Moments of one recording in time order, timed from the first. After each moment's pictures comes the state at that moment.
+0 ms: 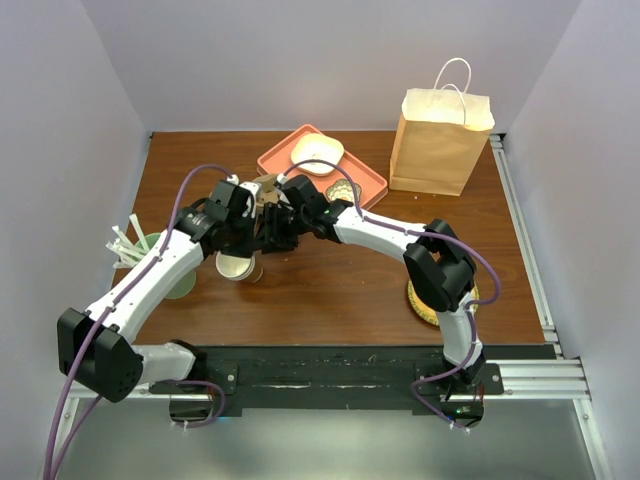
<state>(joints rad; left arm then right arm) -0.44 1.28 1.12 -0.86 -0.11 -0.25 0.84 2.05 1.58 -0.22 -0.41 0.91</state>
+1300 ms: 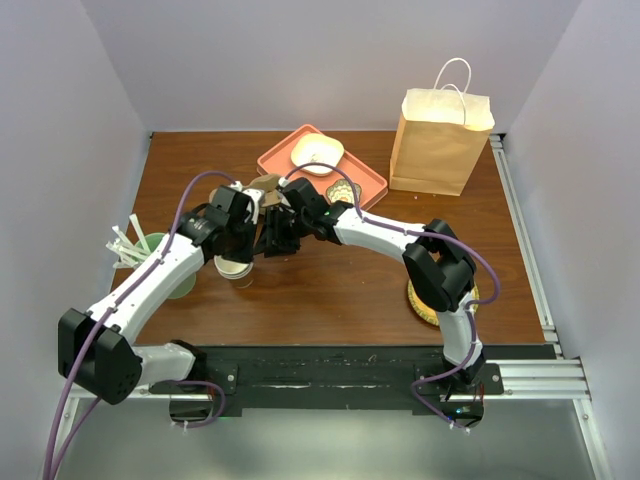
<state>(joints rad) -0.44 1.26 1.05 -0.83 -0.03 -0.22 0.84 2.05 1.56 -0.24 -0.40 0.91</state>
